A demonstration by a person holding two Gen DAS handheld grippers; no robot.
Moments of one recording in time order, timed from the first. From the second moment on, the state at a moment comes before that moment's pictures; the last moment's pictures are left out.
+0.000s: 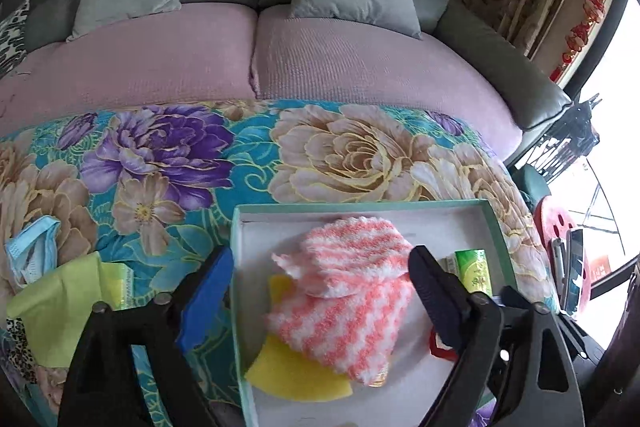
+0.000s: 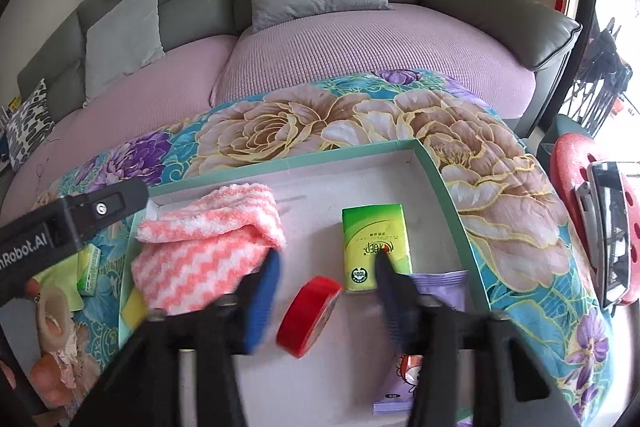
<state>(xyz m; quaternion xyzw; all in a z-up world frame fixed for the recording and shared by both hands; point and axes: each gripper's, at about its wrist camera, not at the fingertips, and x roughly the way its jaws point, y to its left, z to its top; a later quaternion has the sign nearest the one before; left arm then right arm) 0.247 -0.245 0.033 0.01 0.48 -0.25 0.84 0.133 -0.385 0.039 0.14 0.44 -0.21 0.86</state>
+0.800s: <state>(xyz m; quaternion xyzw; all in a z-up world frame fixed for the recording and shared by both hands) 0.211 -0.027 0.046 -0.05 0.43 -0.04 0.90 0.109 -0.318 0.058 0.10 0.43 -0.17 0.88</state>
